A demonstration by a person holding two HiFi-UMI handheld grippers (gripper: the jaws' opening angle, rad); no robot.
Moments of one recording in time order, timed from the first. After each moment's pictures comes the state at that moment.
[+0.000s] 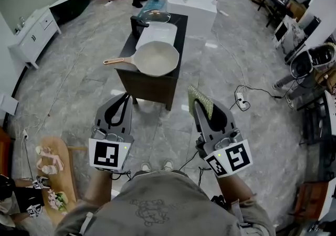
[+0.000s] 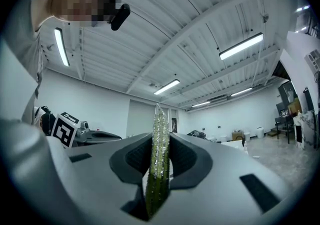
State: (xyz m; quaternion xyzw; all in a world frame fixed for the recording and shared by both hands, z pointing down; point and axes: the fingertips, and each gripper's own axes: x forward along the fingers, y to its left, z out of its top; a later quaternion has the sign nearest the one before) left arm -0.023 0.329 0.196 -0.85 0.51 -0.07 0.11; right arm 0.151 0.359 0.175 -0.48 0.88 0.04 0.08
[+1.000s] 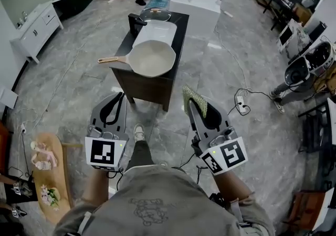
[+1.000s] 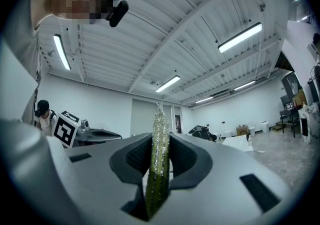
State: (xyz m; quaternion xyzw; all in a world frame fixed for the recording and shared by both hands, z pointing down) left arm 0.008 0.296 0.222 -0.83 0.54 -0.09 0.12; right arm 0.189 0.317 0.206 -0.45 0.89 0.02 0.08
